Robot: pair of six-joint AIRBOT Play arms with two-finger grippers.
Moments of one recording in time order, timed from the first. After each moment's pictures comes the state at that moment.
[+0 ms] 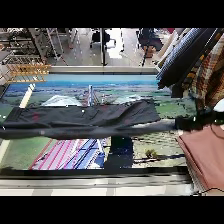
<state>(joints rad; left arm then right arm) 1.05 -1.44 1.52 -2.09 1.31 1.91 -0.34 -1.23 1.23 -1.24 1.52 1.30</state>
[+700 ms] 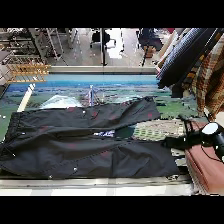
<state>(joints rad) 1.05 -1.57 1.32 -1.78 1.25 2.10 -0.34 -1.09 0.86 -1.08 1.28 1.23</state>
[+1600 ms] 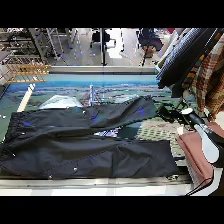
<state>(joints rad) 1.05 -1.58 1.50 -2.02 1.32 1.84 -0.28 -1.80 1.32 -0.78 0.66 1.37</state>
